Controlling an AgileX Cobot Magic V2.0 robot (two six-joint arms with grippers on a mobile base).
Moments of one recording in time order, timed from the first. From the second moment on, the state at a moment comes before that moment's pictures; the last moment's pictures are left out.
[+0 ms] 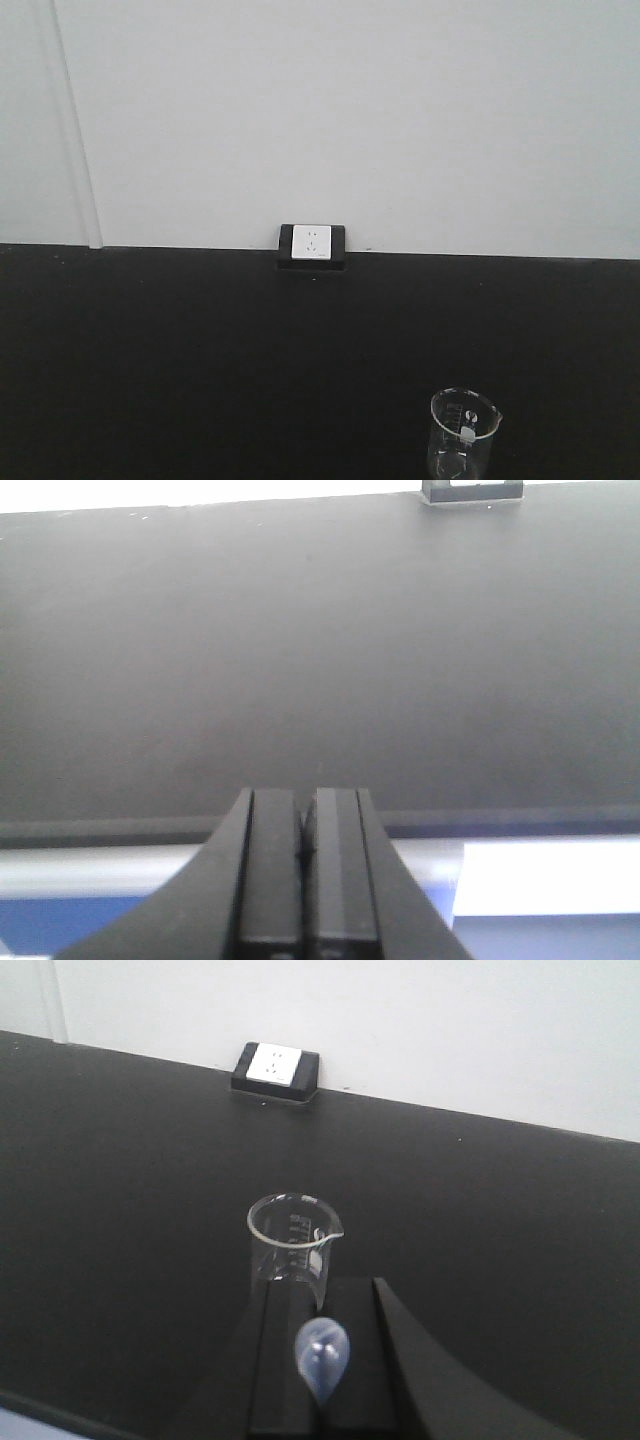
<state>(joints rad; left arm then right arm) -0.07 -0.01 0.03 -0.02 0.01 0.05 0.07 0.27 -0.38 0.34 0.45 -0.42</state>
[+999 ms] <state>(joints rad) -0.07 -0.01 0.03 -0.02 0.01 0.05 0.07 0.27 -0.38 0.34 0.45 -0.42</state>
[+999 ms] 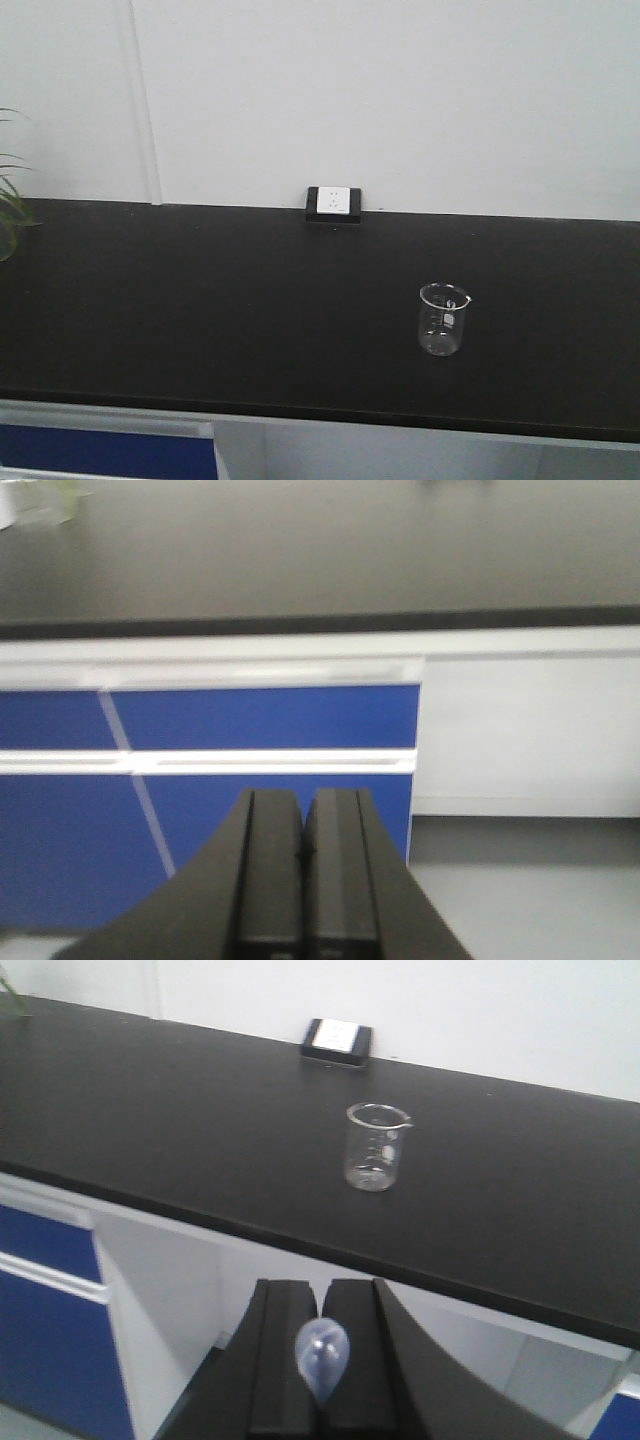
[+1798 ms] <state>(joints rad) -0.07 -0.01 0.03 -0.02 0.01 0.05 0.07 0.27 -0.38 0.34 0.45 -0.42</state>
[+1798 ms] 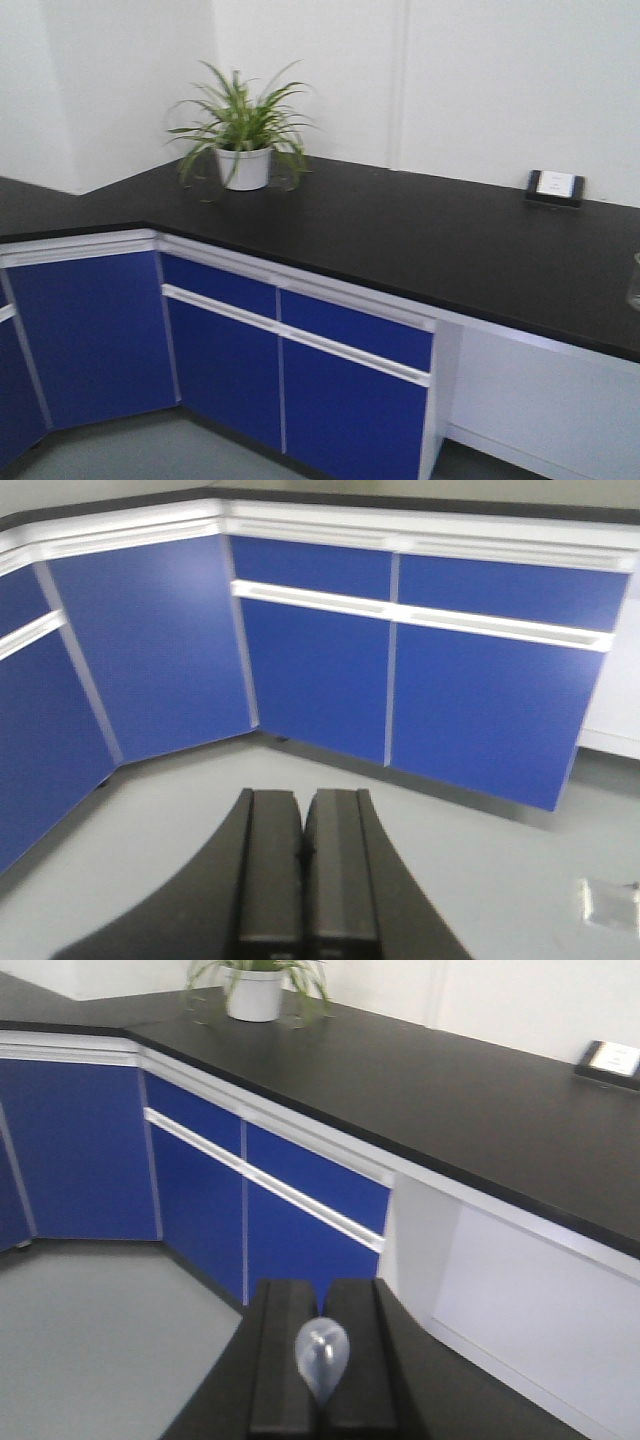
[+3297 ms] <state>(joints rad) -0.07 -0.01 0.03 -0.02 0.01 0.05 0.07 0.27 -0.38 0.34 0.45 -0.42</state>
